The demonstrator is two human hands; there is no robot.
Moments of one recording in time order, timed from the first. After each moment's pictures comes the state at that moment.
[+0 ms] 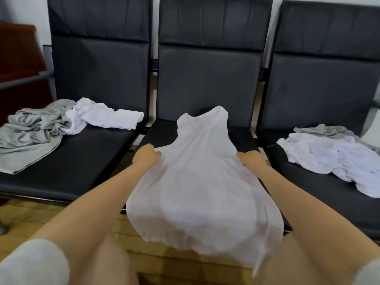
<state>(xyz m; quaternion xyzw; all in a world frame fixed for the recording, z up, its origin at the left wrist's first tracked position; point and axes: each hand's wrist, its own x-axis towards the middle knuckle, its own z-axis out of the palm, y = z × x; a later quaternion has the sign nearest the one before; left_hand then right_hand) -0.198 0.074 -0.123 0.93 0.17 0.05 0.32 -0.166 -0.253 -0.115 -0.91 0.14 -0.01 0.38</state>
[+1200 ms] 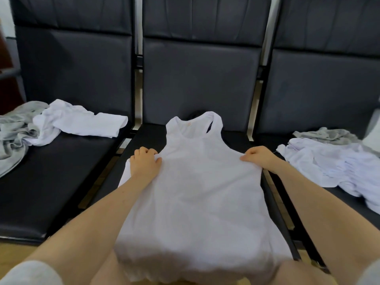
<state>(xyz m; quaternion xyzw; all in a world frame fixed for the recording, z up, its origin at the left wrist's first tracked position) -0.131 0.049 -0.158 0.97 0.10 0.17 0.12 -0.094 -0.313 -0.097 -0.91 0.02 0.07 0.40</state>
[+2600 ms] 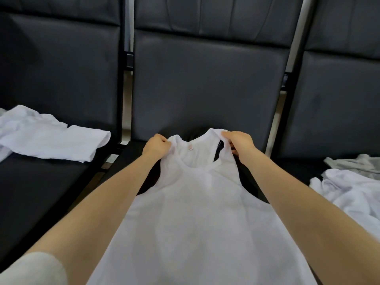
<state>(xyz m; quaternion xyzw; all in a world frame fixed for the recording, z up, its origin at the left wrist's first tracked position) 0.081 0.041 -0.139 0.91 0.15 0.06 0.38 0.072 -0.202 -0.081 -0.78 0.15 0.01 0.61</state>
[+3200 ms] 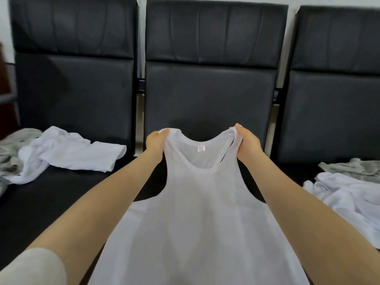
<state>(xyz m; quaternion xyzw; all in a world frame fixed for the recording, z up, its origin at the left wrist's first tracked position) 0.032 0.043 -0.060 0.64 0.22 0.13 0.72 0.029 -0.201 -0.030 -0.56 0.07 -0.03 0.83</state>
